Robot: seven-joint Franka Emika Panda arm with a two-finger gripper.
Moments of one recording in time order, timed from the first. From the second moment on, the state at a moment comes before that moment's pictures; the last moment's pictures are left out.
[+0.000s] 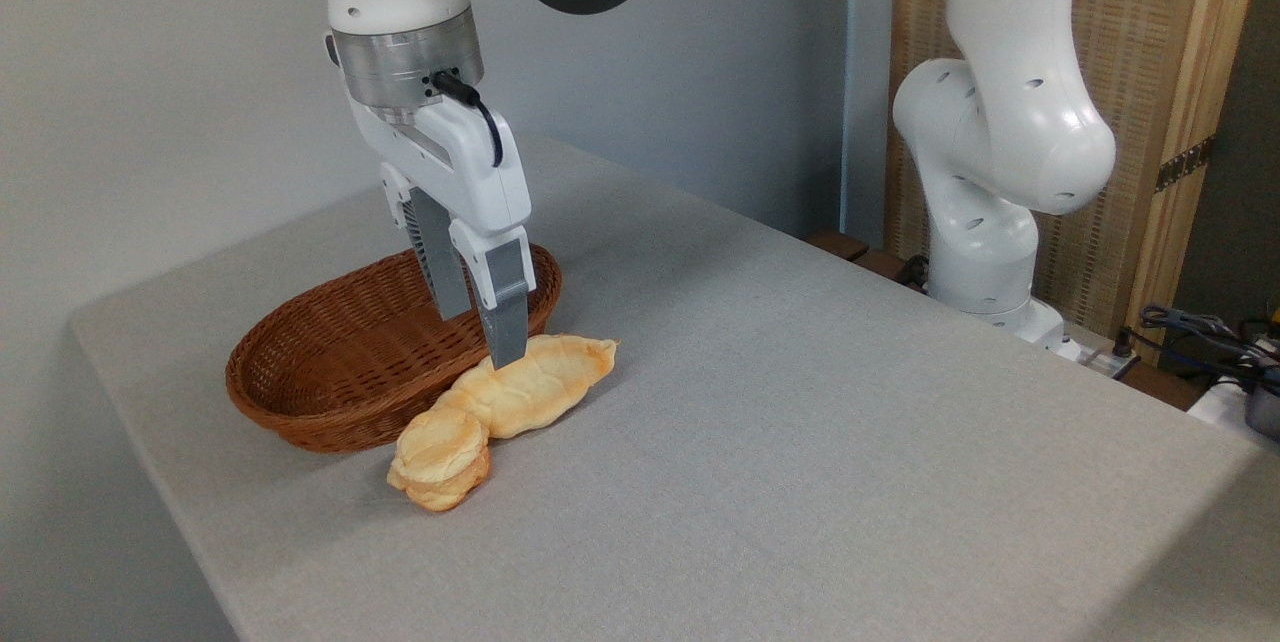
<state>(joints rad) -0.25 0.03 0.13 -1.73 -0.04 1.78 0.72</state>
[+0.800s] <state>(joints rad) -0.27 0.03 0.12 -1.76 -0.04 1.82 0.73</state>
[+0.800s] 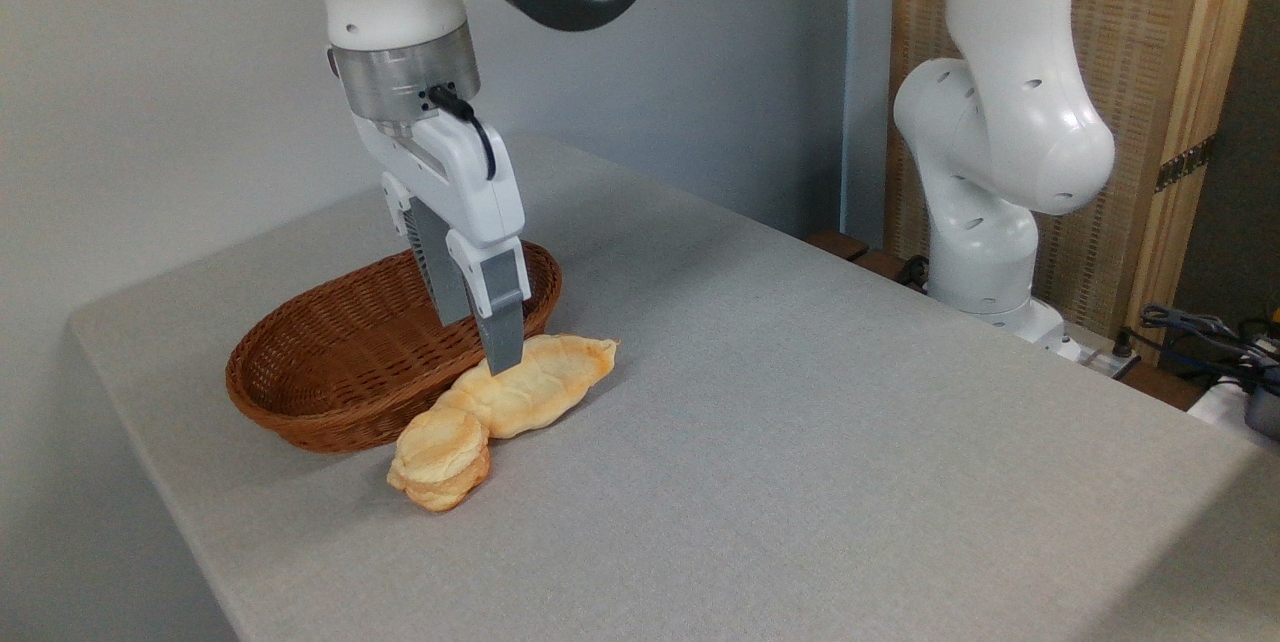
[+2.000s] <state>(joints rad) -0.31 0.02 0.06 -1.94 -0.04 1.76 1.18</state>
